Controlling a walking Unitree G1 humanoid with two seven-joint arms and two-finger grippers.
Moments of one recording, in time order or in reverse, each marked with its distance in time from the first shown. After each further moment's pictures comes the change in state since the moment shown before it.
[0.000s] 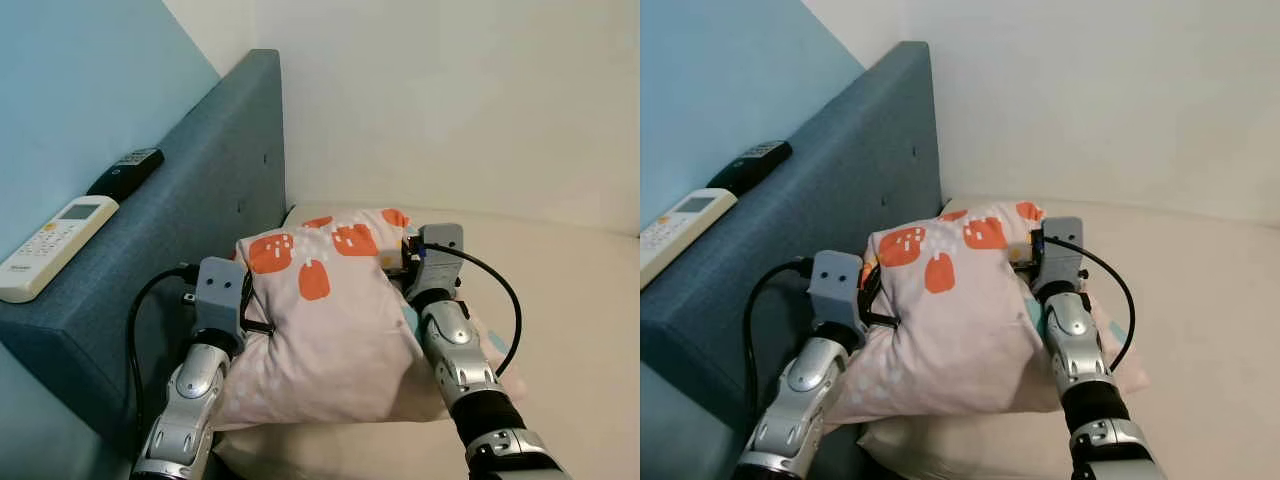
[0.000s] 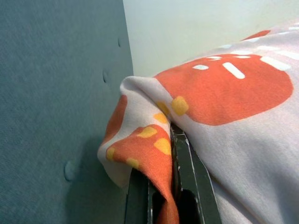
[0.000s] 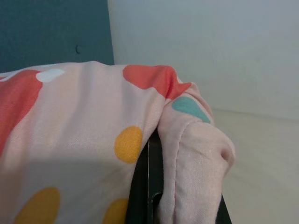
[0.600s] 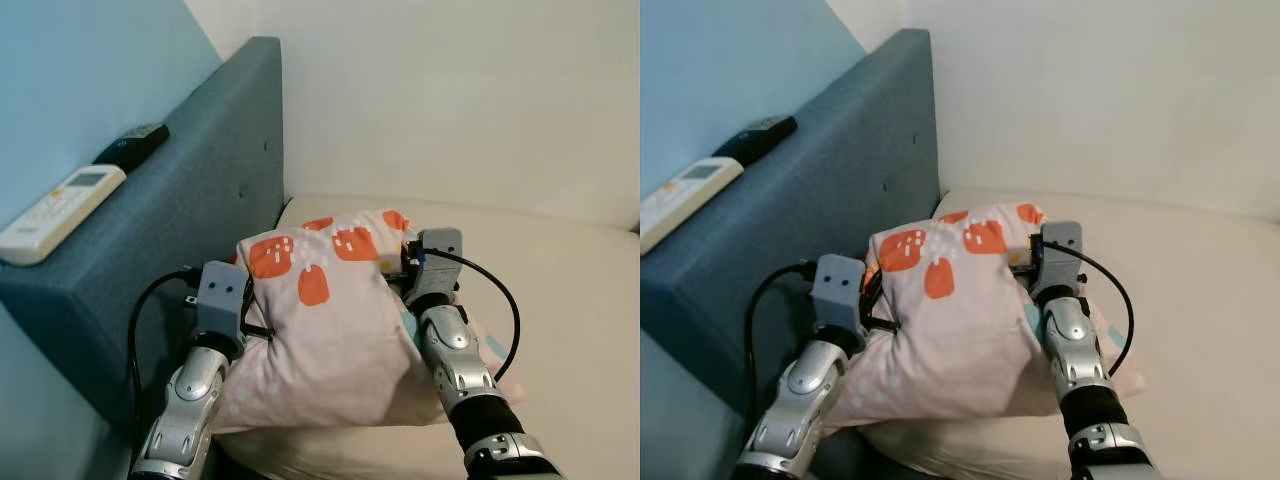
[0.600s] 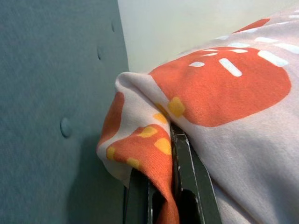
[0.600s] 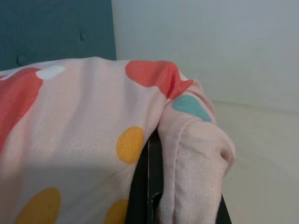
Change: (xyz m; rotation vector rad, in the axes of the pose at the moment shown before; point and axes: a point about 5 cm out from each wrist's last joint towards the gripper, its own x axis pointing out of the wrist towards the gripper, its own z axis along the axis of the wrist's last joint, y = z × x) left arm -0.001 0.000 -0.005 0.023 0.016 -0.029; right arm -0.004 0.002 -0.006 0.007 0.006 0.003
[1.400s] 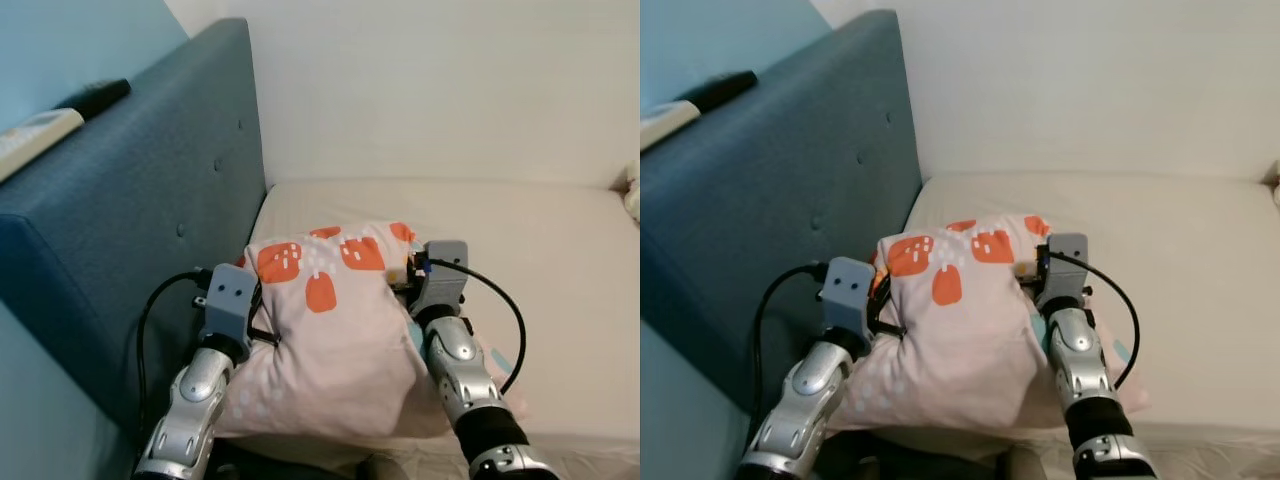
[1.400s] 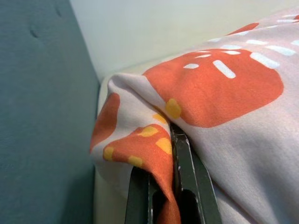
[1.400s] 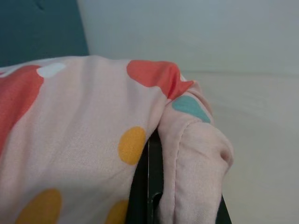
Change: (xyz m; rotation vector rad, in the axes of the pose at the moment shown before) left arm 0.000 -0.007 -0.003 0.004 0.011 -0.063; right arm -0.008 -0.004 -0.011 0.022 0.032 -0.020
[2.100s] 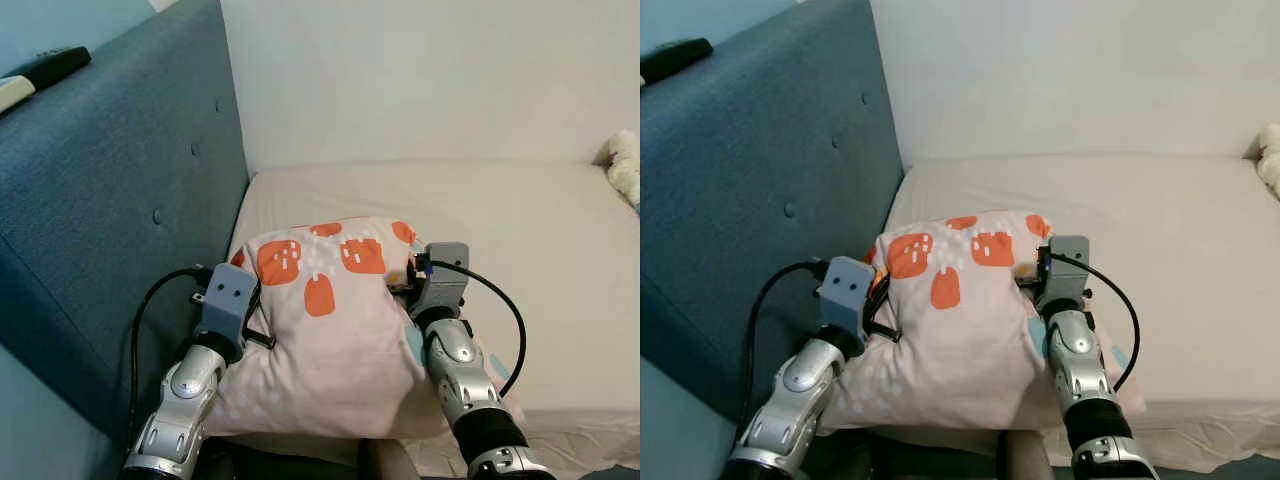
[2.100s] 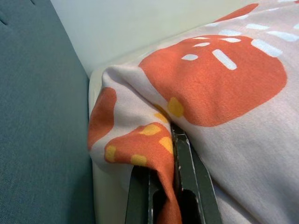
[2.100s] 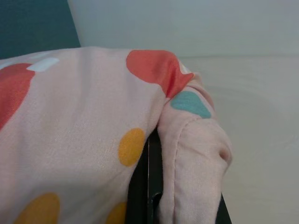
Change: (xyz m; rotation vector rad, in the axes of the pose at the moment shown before) left arm 0.000 0.011 0.000 0.071 0.016 -0.051; right arm 0.000 -0.002 0.000 0.014 -0.001 -0.008
